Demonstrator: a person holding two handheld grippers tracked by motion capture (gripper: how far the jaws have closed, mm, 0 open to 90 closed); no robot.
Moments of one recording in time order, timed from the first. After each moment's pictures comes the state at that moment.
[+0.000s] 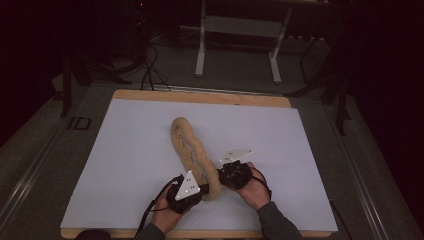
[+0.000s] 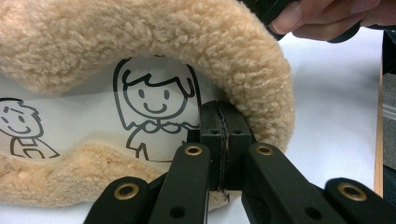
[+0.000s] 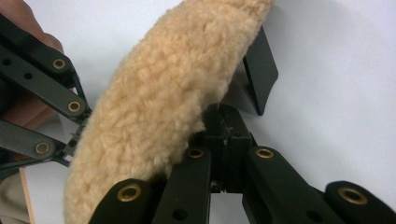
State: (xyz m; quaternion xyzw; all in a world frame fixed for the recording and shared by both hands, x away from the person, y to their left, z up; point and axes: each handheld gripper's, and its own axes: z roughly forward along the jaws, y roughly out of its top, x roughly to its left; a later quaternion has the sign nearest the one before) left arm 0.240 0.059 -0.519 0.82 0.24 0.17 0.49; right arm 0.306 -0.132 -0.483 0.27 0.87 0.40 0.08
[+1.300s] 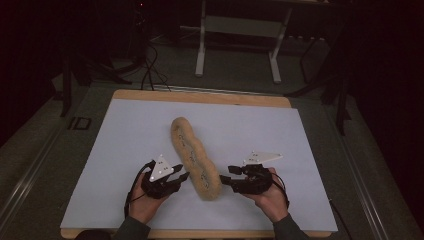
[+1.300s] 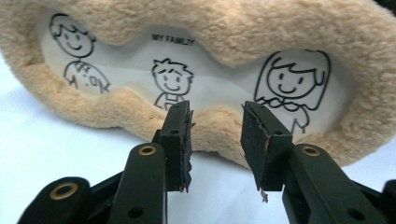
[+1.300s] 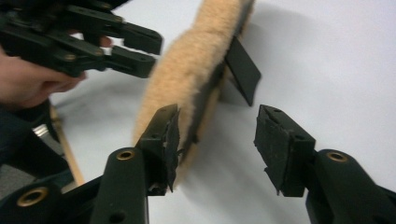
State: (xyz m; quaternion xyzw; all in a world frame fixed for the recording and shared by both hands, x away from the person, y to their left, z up) left arm 0.260 0.122 -0.499 0.79 0.34 0.20 0.46; right arm 0.280 -0.177 -0.455 0.33 0.83 0.45 0.05
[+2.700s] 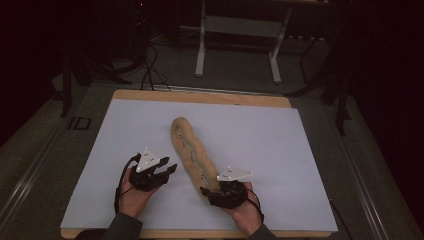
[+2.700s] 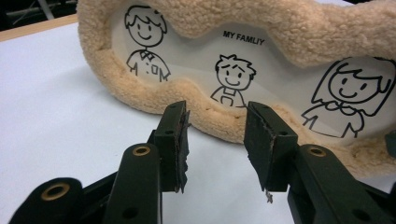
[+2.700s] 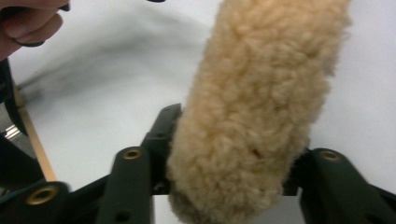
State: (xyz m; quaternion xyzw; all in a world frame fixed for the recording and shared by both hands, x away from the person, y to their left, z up) left arm 0.273 0.153 -0.495 0.77 0.39 0.21 0.45; right arm 0.258 -0.121 -0.506 0.34 0.83 0.43 0.08
